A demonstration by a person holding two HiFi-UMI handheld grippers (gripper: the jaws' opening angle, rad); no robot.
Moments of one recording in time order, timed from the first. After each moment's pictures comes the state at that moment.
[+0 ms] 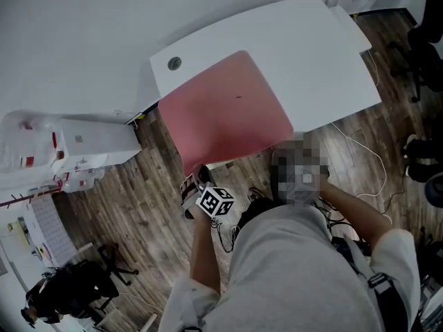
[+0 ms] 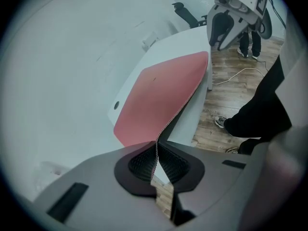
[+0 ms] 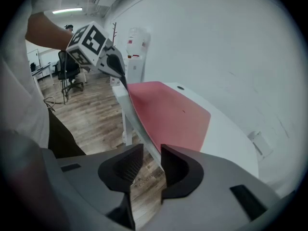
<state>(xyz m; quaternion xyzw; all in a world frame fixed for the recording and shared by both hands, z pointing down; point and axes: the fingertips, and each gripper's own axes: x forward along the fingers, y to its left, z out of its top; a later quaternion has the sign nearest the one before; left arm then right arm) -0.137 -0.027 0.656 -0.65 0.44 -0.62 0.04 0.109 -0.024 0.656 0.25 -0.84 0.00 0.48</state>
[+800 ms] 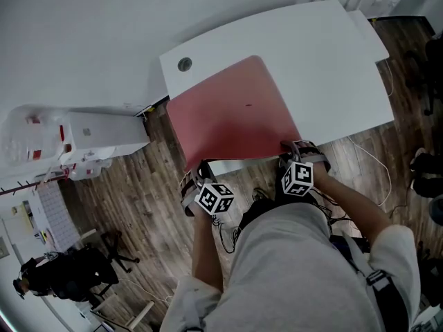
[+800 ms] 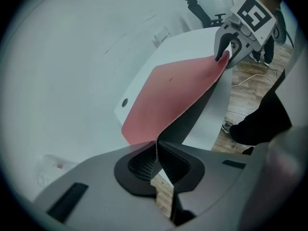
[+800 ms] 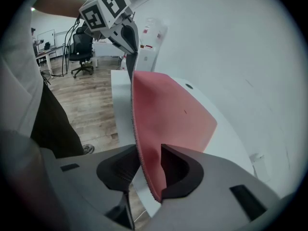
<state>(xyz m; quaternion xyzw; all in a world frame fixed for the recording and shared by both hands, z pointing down) -0.145 -0.076 0.635 -0.63 0.48 -0.62 0.00 0.104 -0.088 0.693 0.18 -0.83 -0.08 0.52</state>
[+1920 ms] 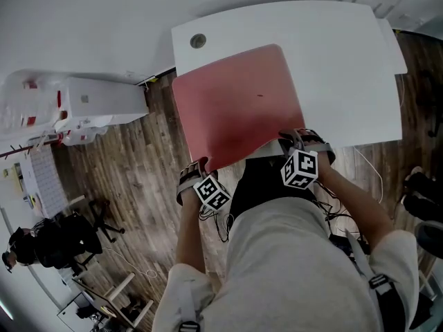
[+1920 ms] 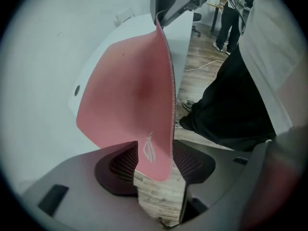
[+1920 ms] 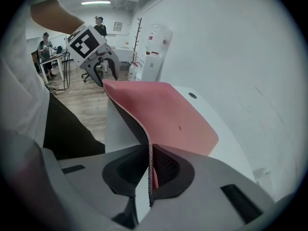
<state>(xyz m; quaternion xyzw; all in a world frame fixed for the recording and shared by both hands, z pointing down) -0.142 0.001 0.710 -0.67 0.27 -0.69 -0.10 0.070 -0.129 0.655 0.12 -0.85 -0.09 0.51</state>
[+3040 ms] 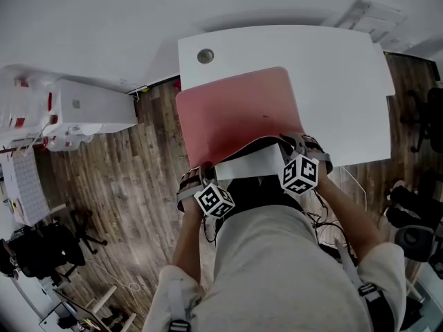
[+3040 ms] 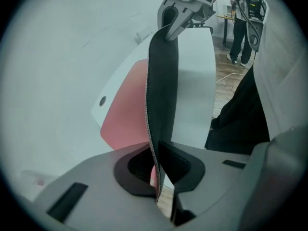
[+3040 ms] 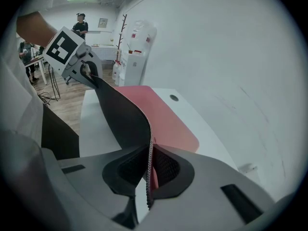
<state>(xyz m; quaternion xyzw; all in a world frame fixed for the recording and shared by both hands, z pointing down) -0.153 -0.078 0.672 -0.69 0.36 -0.63 -0.03 0.045 -0.193 0.616 0.21 -0.83 -0.07 0.51</state>
